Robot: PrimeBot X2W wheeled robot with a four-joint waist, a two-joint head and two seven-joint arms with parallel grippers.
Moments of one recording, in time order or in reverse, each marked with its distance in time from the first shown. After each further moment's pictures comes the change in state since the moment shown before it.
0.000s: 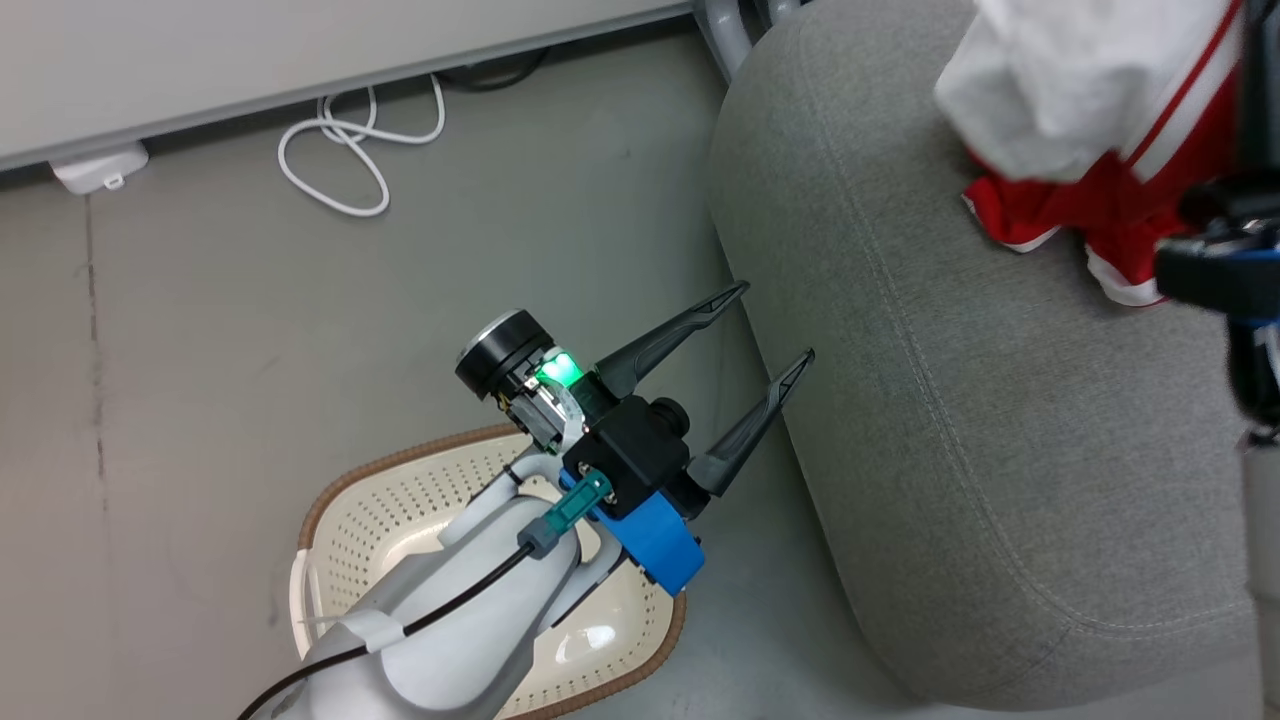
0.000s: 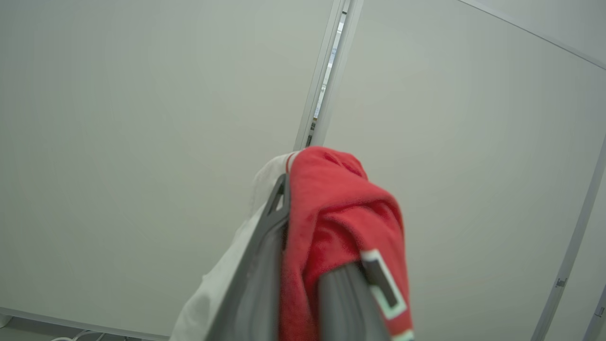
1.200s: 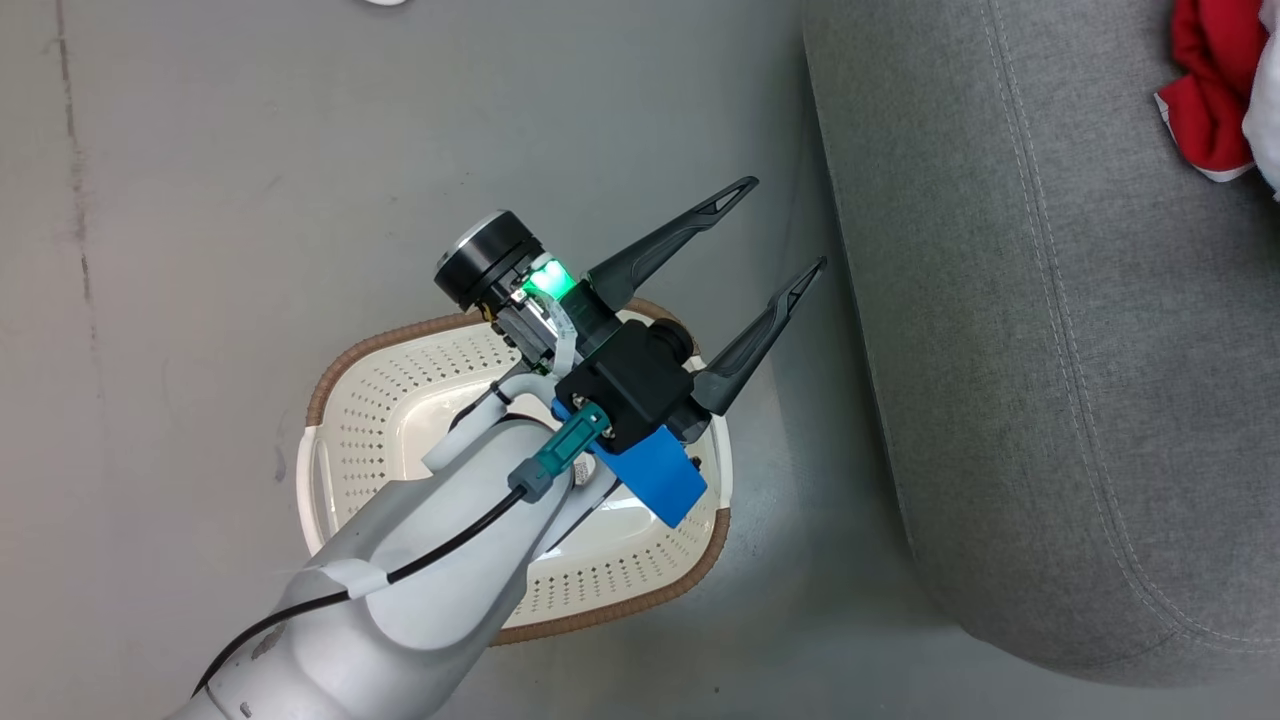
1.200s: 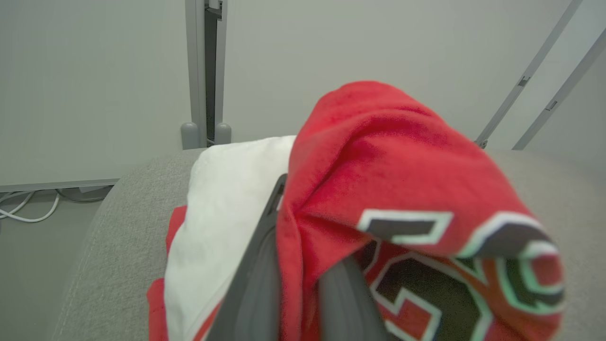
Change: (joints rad) left arm -0.124 0.001 0.031 -0.017 0.046 -0.003 0.000; right arm -0.218 -0.167 -0.217 0.601 0.032 0.000 0.000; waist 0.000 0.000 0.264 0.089
